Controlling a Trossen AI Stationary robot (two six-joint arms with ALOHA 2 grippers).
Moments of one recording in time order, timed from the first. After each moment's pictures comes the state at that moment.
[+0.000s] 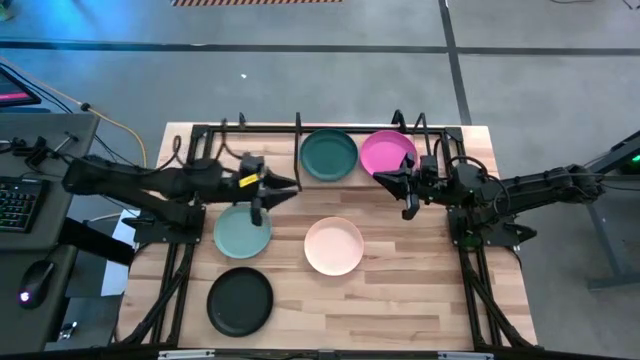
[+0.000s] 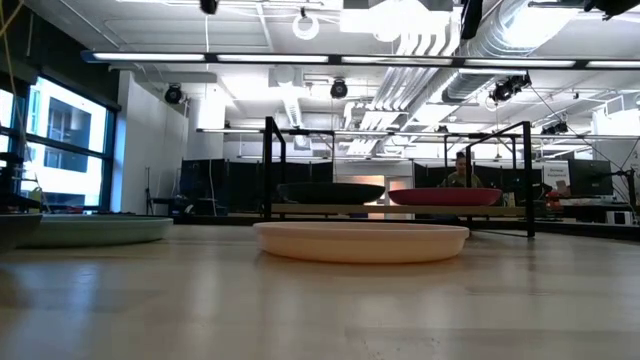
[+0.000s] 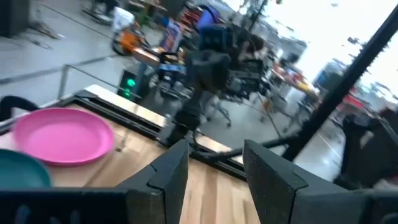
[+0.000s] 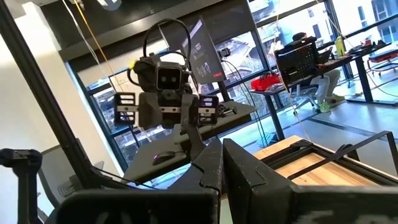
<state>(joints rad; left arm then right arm) -0.12 1.00 0.85 0.13 -0.22 -0.43 0.07 0.88 0.57 0.53 0.23 0.34</state>
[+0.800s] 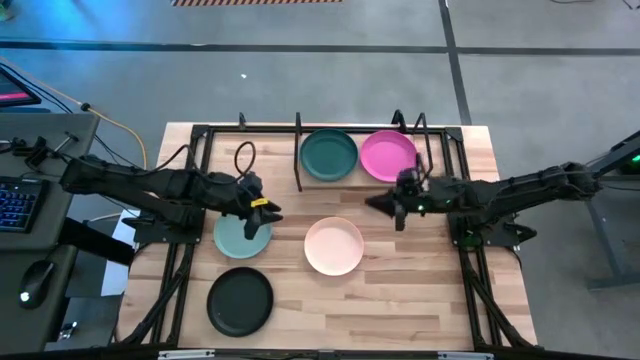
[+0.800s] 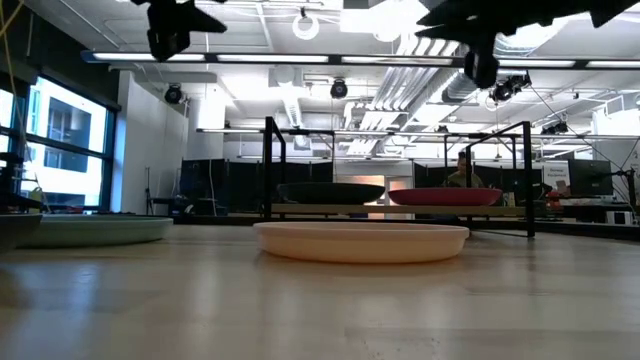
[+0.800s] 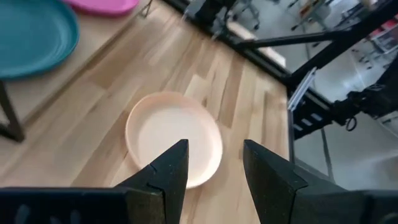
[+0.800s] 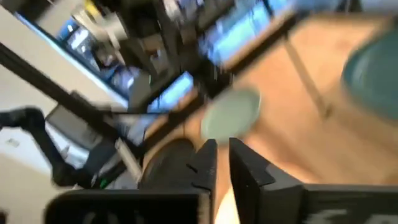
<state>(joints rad) -0.15 0.97 0.83 -0.35 -0.10 -0.62 0.12 0.95 0.58 0.18 0.15 0.74</state>
